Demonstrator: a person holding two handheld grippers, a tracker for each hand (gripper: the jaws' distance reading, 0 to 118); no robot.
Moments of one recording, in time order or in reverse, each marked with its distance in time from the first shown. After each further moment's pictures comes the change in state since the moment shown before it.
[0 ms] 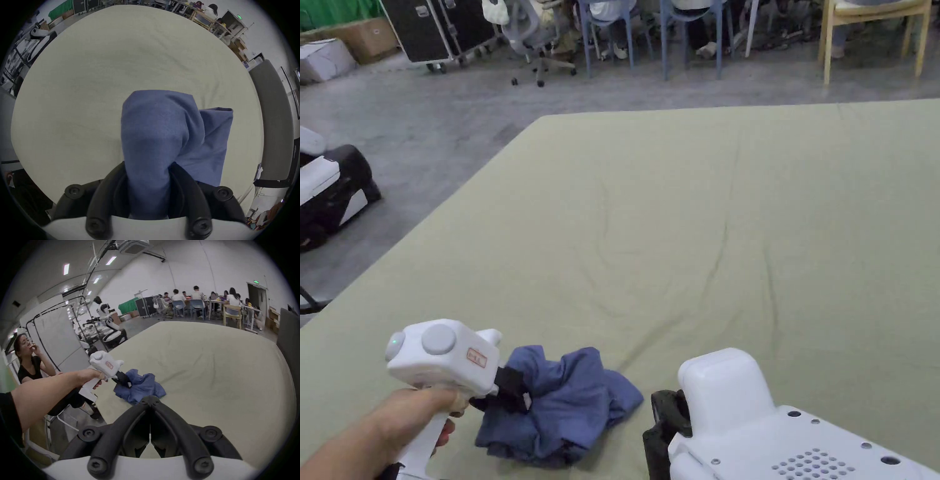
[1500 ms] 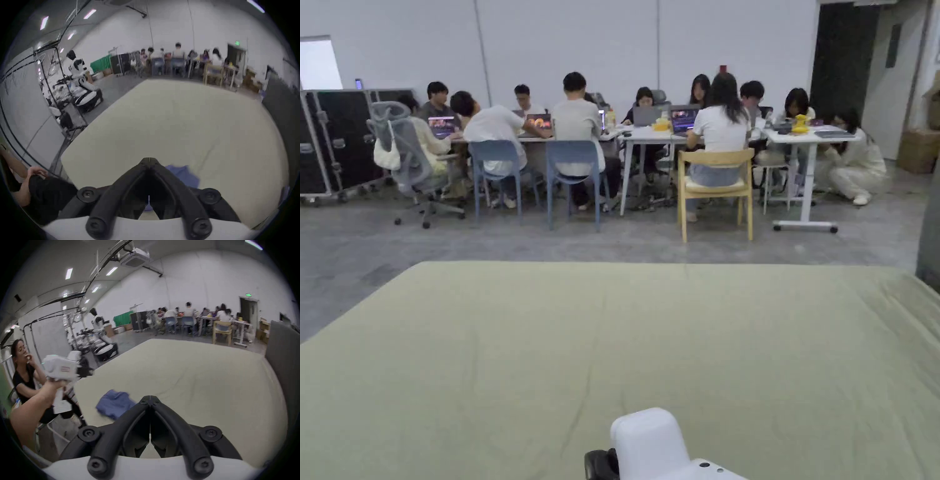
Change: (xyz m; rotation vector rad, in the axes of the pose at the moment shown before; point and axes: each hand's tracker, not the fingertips) left arm 0.150 -0.088 0.205 0.739 0.331 -0.022; right arm 0.083 0.041 0.082 0.194 -0.193 -0.010
